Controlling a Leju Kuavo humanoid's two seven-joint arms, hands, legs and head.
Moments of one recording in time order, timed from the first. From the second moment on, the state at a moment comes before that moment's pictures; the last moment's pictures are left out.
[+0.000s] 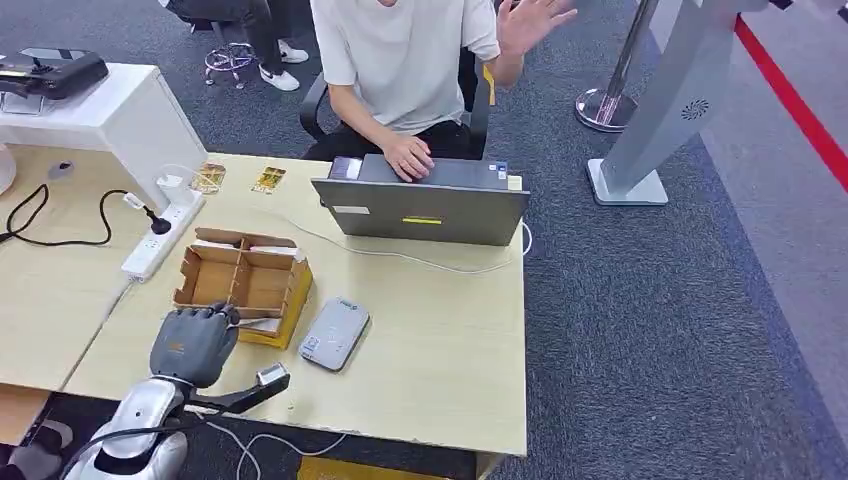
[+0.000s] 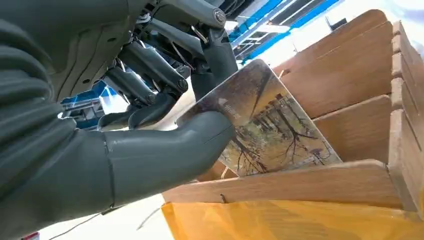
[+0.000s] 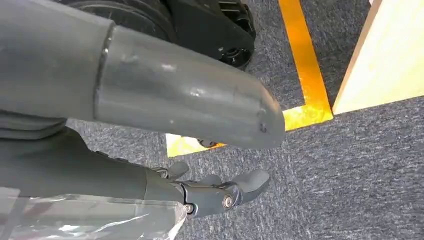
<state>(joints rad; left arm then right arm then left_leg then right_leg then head) -0.03 0.25 -0.17 -1.39 -1.40 0.44 0.06 -0.04 0.14 -0.77 -0.20 0.44 0.05 -0.26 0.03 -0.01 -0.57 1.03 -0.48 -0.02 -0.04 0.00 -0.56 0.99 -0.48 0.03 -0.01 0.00</state>
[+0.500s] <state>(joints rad) 0.03 0.25 -0.20 -1.73 -1.35 0.49 -0.01 -0.03 0.14 -0.83 -0.20 0.42 0.04 -0.26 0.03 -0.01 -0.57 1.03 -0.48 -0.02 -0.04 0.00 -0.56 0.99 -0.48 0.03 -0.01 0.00</state>
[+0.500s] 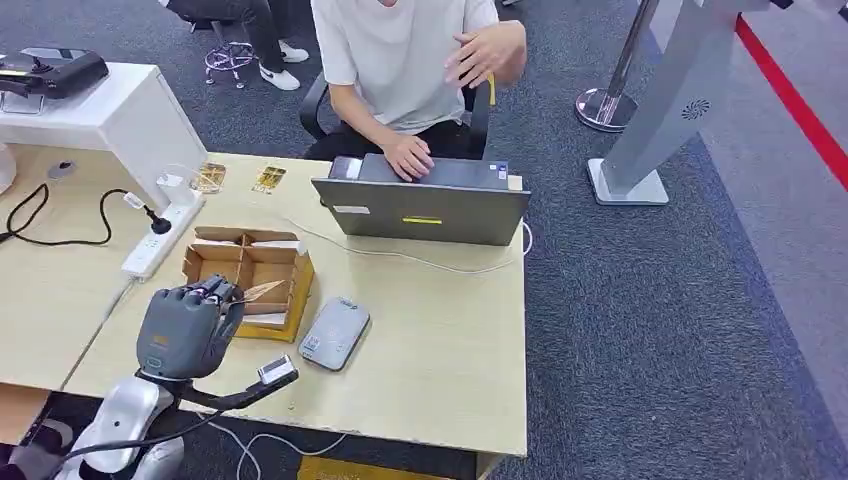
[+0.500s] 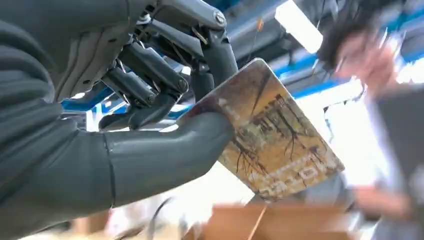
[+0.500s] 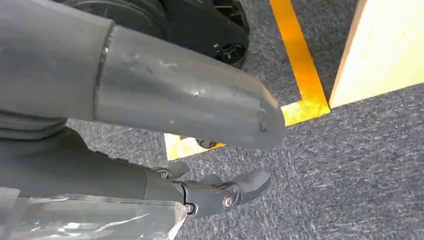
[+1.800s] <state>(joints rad) -0.41 0.30 -0.16 -1.35 -1.34 0.53 0.02 -0.05 0.14 -0.85 -0.20 0.51 0.04 -0.24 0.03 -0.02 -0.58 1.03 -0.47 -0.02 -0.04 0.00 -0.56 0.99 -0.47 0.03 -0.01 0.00</state>
